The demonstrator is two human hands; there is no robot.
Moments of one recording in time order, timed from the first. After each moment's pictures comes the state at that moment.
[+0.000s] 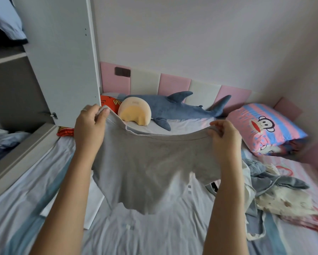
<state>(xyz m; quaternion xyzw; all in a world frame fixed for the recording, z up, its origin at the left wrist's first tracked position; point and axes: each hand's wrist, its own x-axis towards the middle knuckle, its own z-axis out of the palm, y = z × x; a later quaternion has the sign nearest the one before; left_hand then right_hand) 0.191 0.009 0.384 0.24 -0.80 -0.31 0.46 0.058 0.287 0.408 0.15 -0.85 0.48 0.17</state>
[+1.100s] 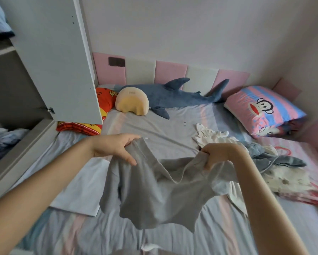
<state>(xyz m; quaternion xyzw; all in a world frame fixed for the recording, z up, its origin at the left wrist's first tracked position) 0.190 0.037 0.367 -0.01 -0.80 -0.55 -0.25 0.033 0.323 0.367 0.29 -0.90 -0.08 -0.31</state>
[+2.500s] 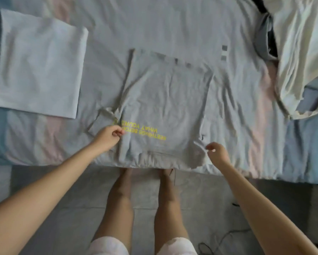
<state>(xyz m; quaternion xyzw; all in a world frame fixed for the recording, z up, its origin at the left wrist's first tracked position) 0.246 0.058 -0.155 0.30 -0.81 -0.44 -0.24 0.122 0.425 -0.142 -0.11 -0.89 0.18 -0.40</state>
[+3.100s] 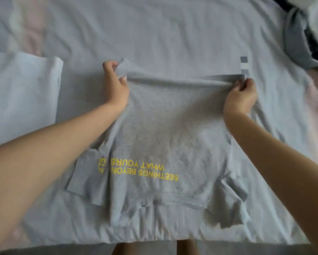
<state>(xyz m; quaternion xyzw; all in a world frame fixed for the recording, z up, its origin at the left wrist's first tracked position) -0.015 0.014 -0.241 0.32 -0.83 -0.42 0.16 -0.102 0.291 -0.230 -0.22 -0.88 0.42 0.03</state>
